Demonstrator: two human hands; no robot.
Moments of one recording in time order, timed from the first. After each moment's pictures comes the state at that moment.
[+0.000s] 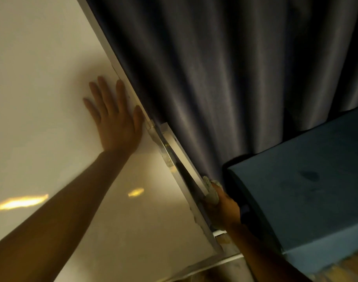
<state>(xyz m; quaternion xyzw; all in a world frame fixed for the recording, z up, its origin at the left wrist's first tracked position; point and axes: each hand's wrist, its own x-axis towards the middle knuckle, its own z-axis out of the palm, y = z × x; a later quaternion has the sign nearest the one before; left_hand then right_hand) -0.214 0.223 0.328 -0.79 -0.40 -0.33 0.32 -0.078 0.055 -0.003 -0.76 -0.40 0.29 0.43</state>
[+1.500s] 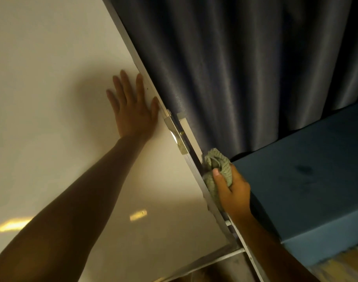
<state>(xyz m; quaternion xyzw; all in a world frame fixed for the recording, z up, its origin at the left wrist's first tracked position) -0.194 0.220 0.332 -0.80 -0.42 -0.29 0.30 -0.086 0.013 0.099 -0.65 -0.32 0.17 0.67</state>
